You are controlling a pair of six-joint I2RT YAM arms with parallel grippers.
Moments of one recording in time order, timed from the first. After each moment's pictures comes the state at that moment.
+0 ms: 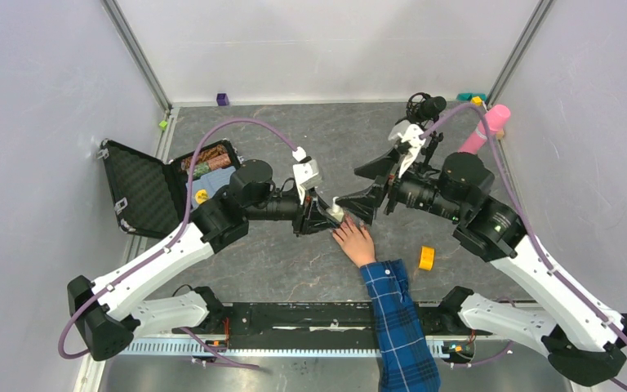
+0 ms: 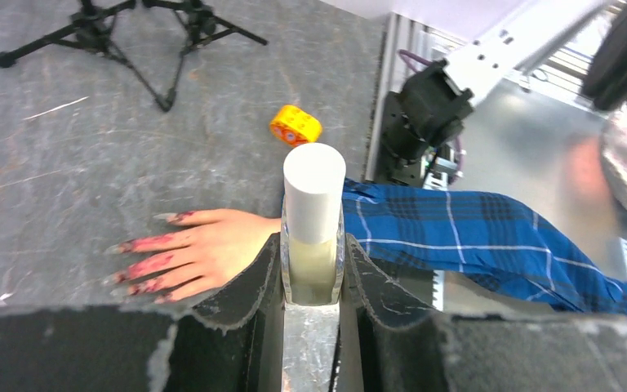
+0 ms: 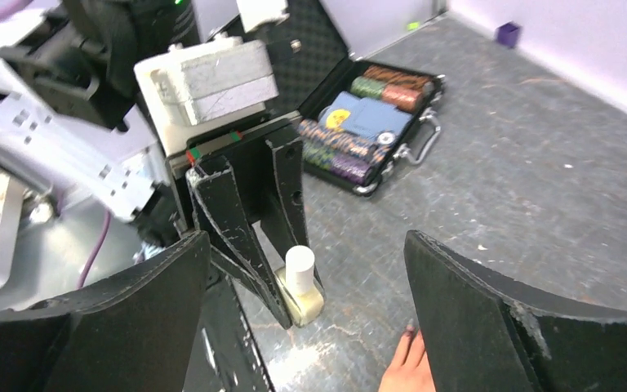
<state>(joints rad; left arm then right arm) -0.83 1.07 1.00 -0.21 0.64 -0.09 0.77 0.94 1.18 -0.33 -0.37 0.18</state>
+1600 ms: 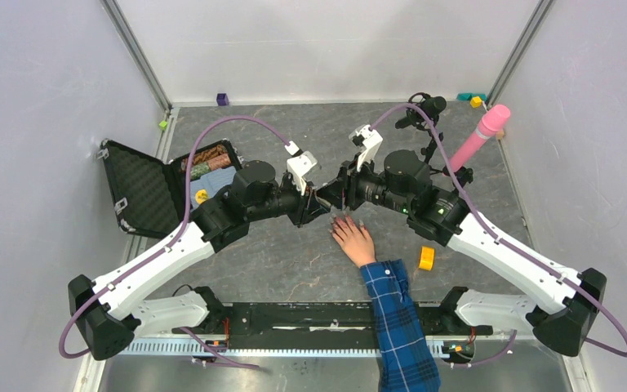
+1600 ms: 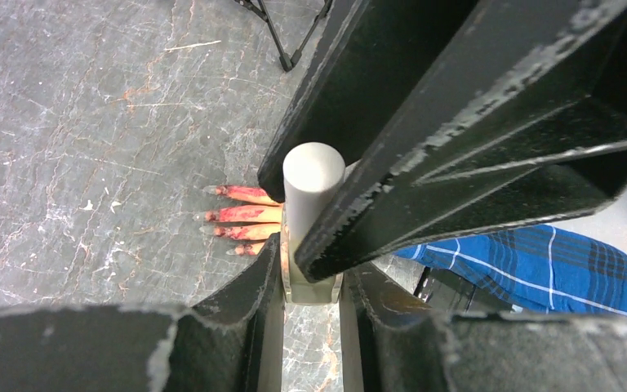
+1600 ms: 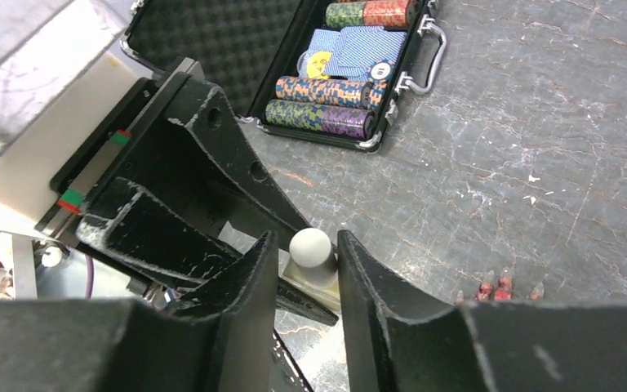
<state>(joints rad) -0.83 1.08 1.00 -0.29 0.28 -0.11 0.85 1.13 1.10 -0.21 -0.18 0.41</state>
